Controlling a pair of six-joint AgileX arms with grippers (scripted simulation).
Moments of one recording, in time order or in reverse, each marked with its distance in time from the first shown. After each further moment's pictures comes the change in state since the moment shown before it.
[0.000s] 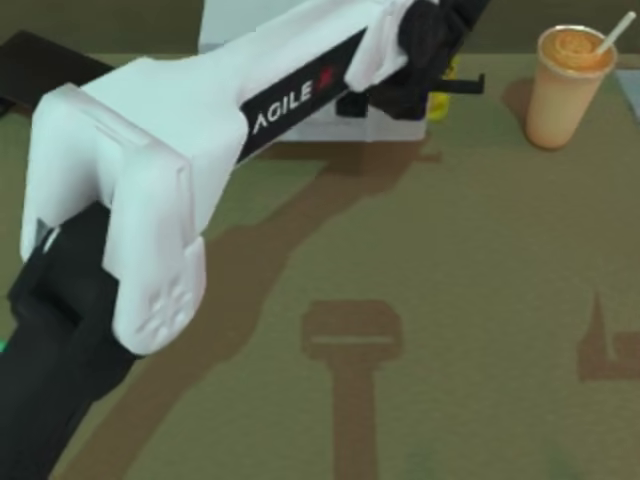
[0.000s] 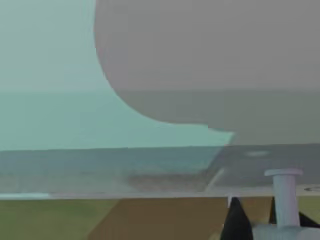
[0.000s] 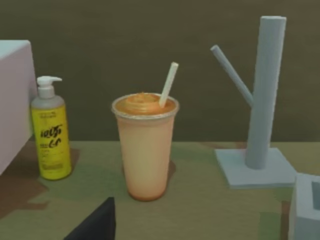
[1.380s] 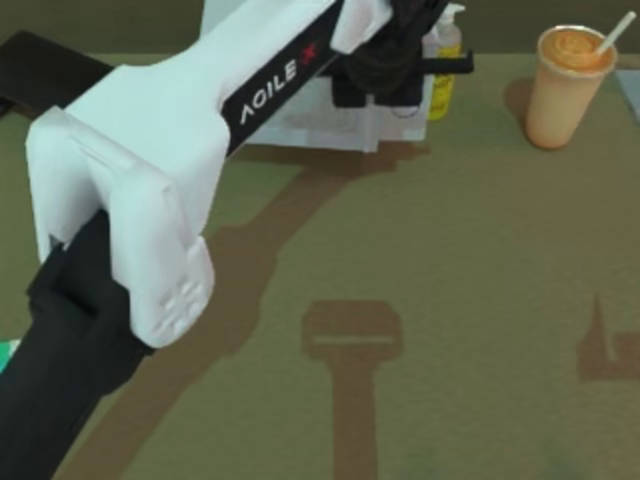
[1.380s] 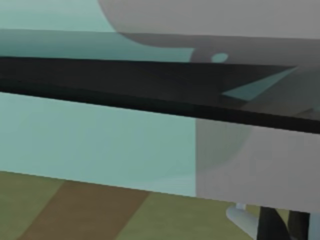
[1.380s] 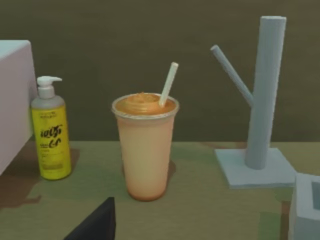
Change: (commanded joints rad) left arm 0.037 0.069 0.263 -0.311 0.098 -0.072; right arm 0.000 0.000 0.000 0.000 0.000 0.000
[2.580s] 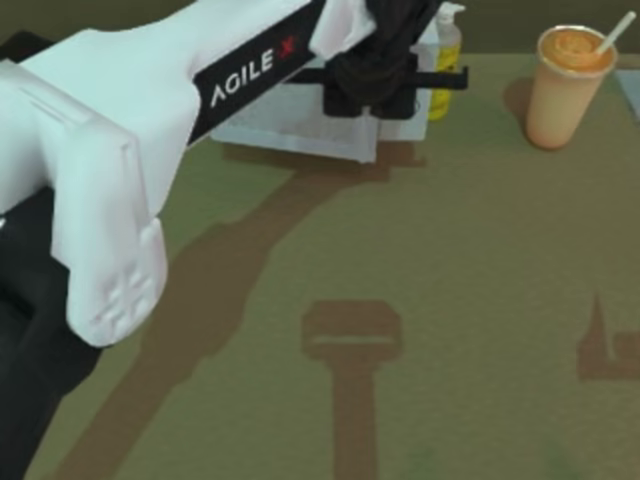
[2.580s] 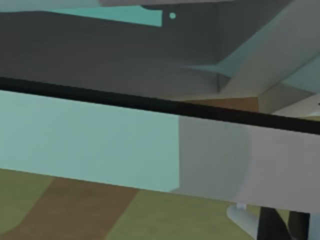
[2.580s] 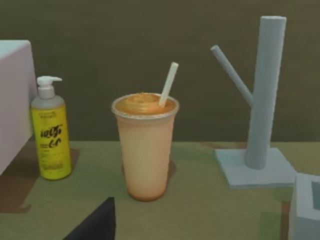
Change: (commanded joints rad) left arm 0.002 -0.187 -0.367 0.191 0.034 0.084; right arm 0.000 0.000 0.000 0.000 0.000 0.000
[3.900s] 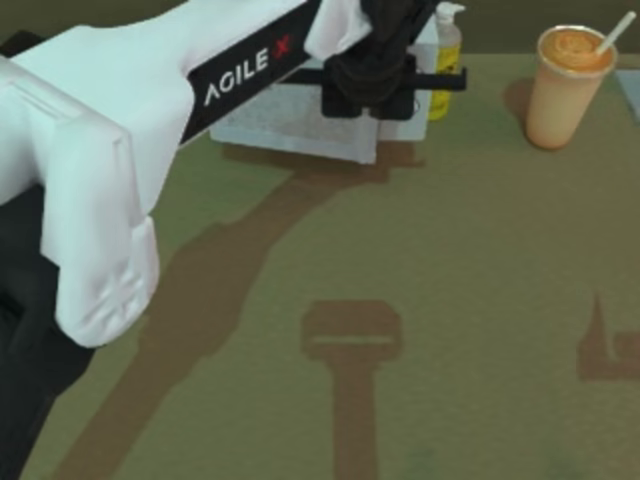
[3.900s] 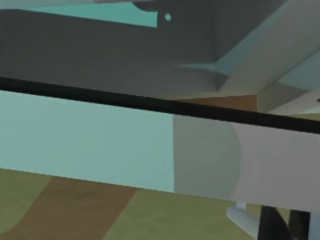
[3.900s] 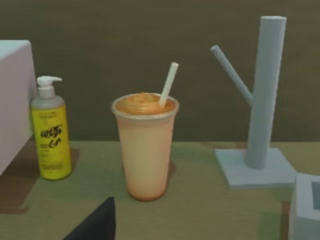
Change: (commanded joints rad) left arm 0.002 -0.029 -0.040 0.028 0.006 0.011; right arm 0.000 0.000 0.000 0.000 0.000 0.000
